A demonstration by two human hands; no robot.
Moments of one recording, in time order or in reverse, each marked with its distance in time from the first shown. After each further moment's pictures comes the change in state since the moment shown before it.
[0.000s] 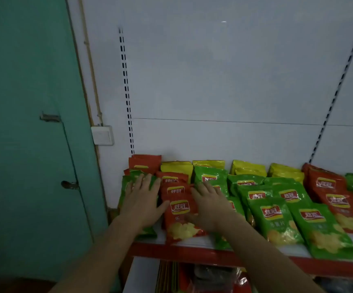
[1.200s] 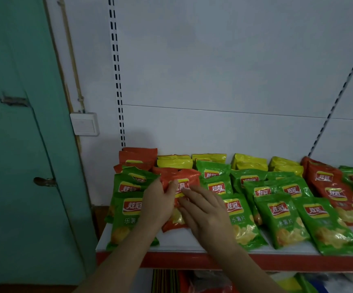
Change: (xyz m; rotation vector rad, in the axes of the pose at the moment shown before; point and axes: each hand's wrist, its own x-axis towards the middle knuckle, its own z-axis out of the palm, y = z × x) left_hand 0.019 0.033 0.005 -1.110 0.155 -0.179; right_hand -0.006 -0.034 0.054 0.147 0.921 -0.288
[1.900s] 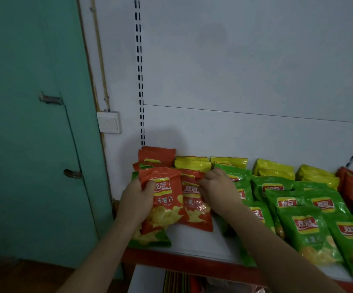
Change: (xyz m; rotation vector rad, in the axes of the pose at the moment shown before) left_hand 0.002 -0.019 -0.068 0.000 0.153 -0.132; right_hand 0.068 0.068 0.049 -0.203 -0.544 0.082
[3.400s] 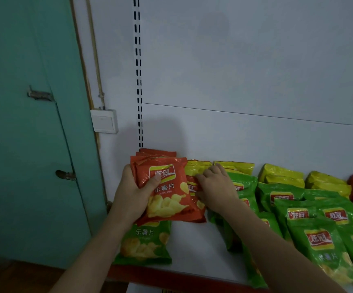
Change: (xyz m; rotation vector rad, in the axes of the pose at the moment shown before) left_hand 0.031 0.011 -0.008 -0.094 -0.005 -0.012; right_hand 0.042 0.004 0.017 -0.151 -0.155 0.012
